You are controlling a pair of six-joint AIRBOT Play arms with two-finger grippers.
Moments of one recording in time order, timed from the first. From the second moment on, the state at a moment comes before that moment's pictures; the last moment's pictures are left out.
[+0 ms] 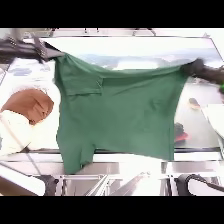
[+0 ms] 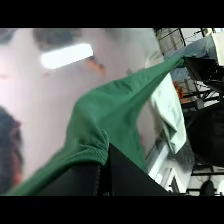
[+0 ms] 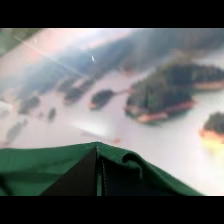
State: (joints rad) left arm 0.20 -1.88 1.94 0.41 -1.52 -1.17; right arm -0.30 -1.35 1.08 -0.35 0.83 0.89
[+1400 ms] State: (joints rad) left arm 0.16 -2.18 2.02 0.92 -1.61 -1.32; right arm -0.41 -1.80 1.26 -0.65 1.11 1.05
